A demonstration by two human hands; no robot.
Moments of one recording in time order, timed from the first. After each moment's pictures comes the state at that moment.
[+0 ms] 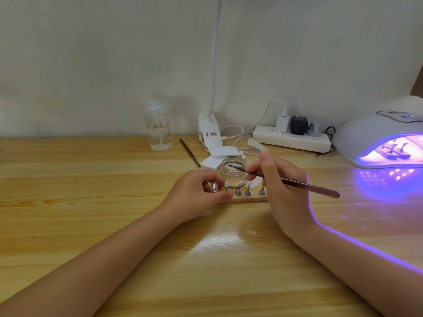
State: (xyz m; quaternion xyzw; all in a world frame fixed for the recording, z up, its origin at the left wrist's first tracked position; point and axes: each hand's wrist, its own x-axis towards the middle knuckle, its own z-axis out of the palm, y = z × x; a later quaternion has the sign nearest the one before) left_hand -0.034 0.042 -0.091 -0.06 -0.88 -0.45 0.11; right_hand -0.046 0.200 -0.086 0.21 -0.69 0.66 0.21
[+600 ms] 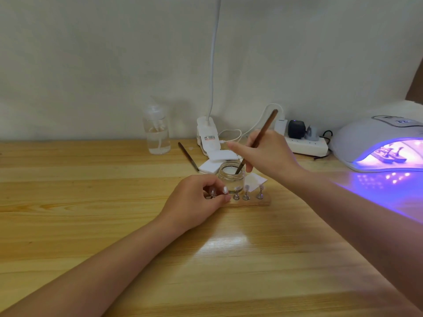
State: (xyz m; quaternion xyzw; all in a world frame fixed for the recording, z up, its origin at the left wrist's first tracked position) left_hand -0.032 0.044 -0.094 -0.11 -0.88 -0.44 0.16; right_hand -0.104 0.193 -0.042 0.19 -0.88 0.41 0.15
